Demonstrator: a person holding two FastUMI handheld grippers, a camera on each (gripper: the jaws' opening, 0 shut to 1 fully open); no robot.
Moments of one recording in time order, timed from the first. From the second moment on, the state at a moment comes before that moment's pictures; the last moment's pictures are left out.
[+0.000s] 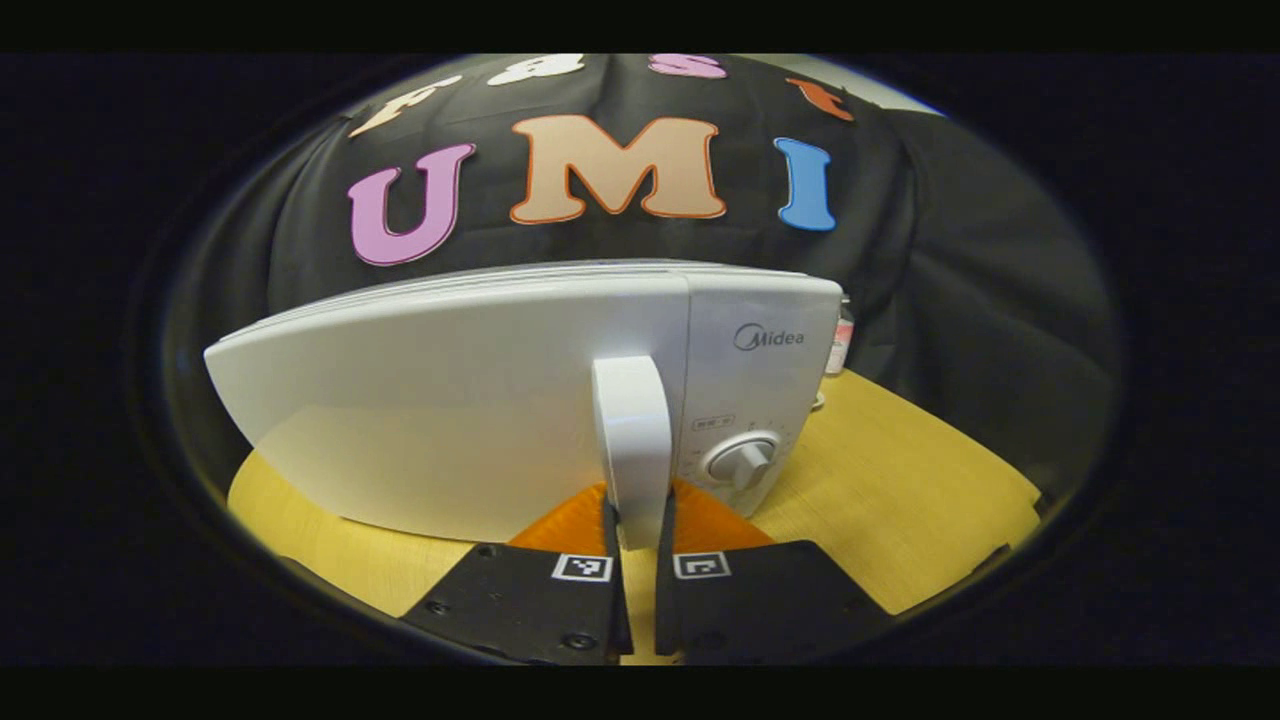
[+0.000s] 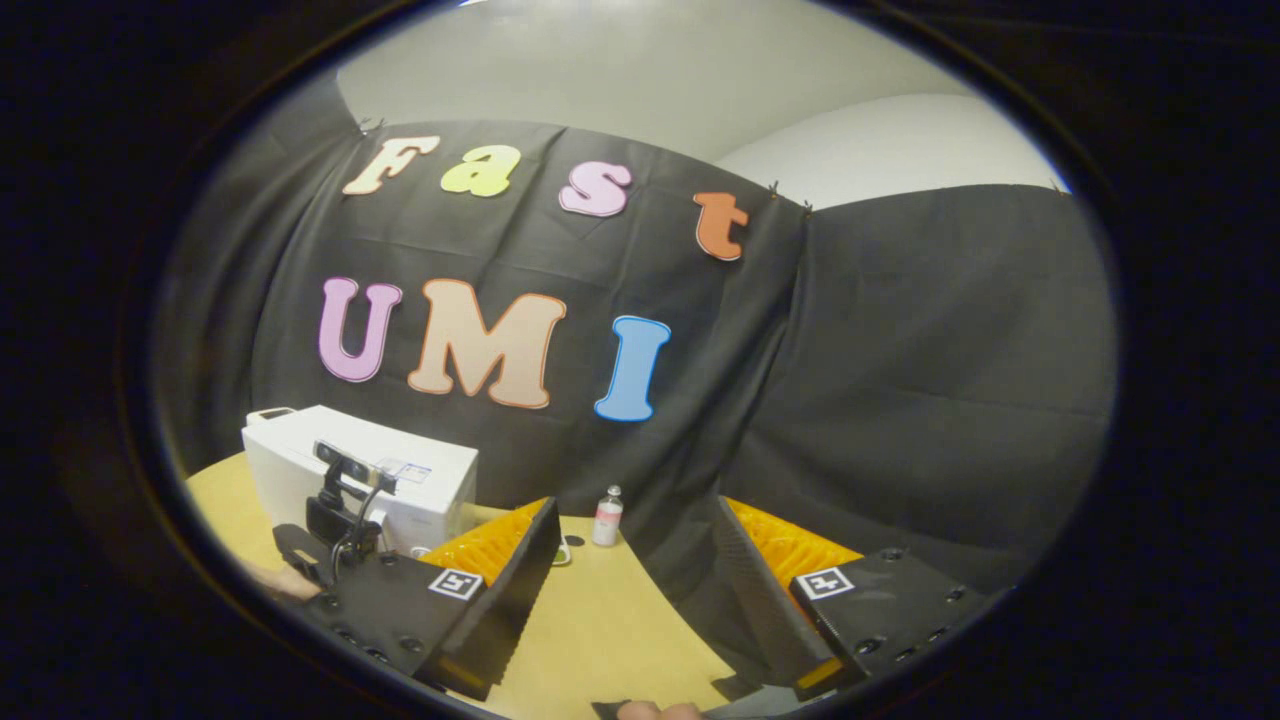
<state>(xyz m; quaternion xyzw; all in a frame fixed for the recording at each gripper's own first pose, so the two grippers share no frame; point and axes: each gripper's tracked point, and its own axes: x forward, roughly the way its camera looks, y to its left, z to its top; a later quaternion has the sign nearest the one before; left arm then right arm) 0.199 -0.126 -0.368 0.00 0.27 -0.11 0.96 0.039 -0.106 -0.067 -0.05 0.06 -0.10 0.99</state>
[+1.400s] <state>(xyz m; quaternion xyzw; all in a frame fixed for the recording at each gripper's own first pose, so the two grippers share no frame) -0.037 0.040 -0.336 -0.01 0.30 -0.12 0.95 0.045 0.026 -0.056 0.05 0.03 0.01 1.00</state>
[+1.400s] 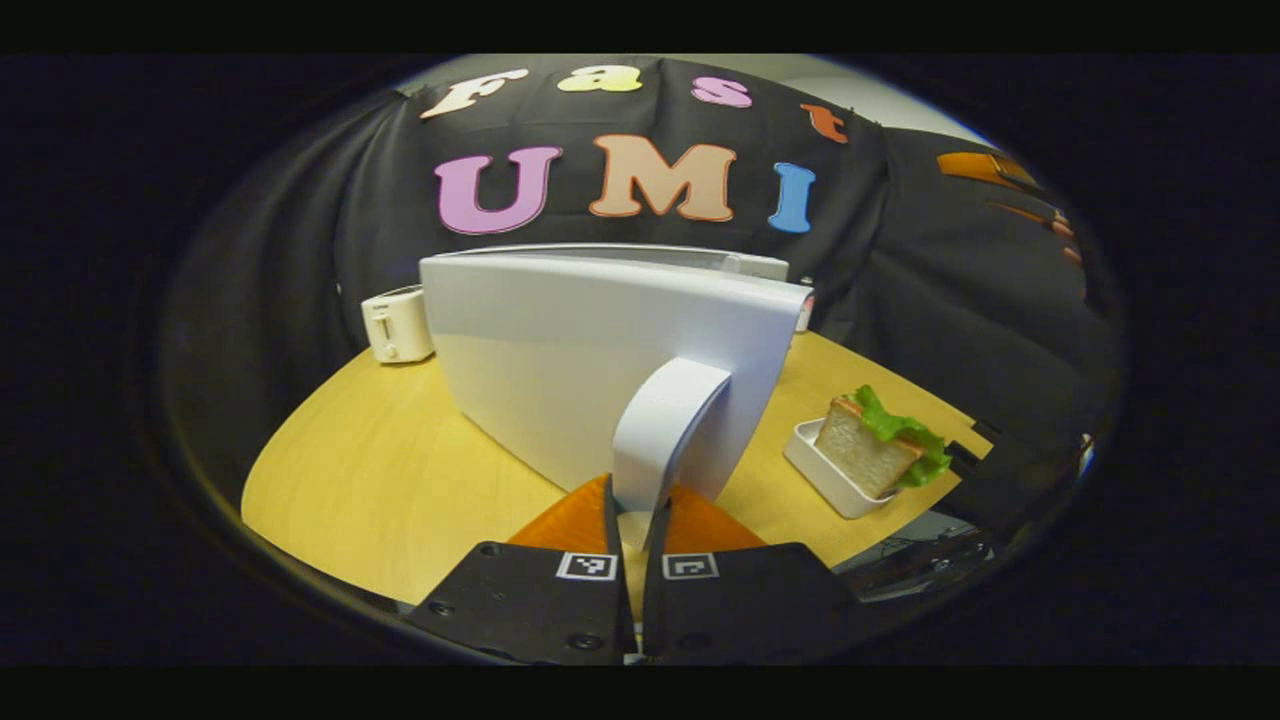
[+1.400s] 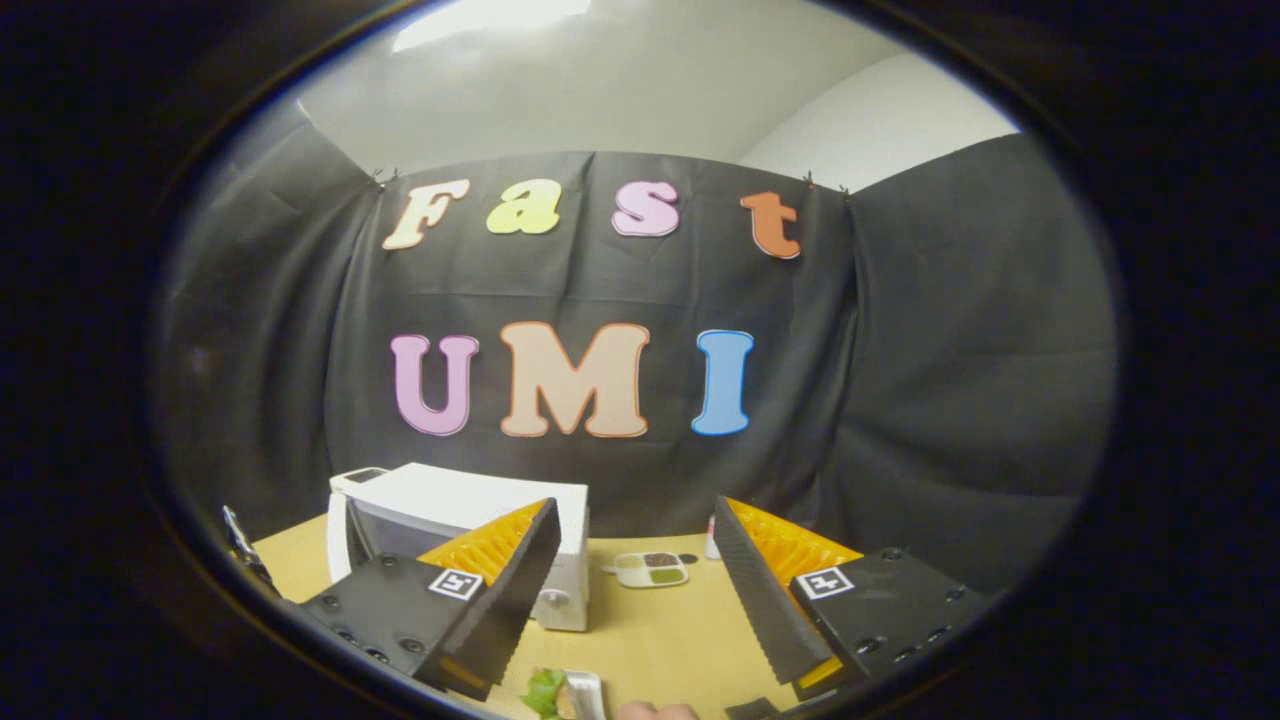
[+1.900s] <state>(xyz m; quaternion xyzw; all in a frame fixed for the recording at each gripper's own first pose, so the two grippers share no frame) -0.072 0.167 -0.340 -0.06 0.34 -0.01 0.94 0.028 0.094 -0.042 0.10 0.03 0.04 0.99</state>
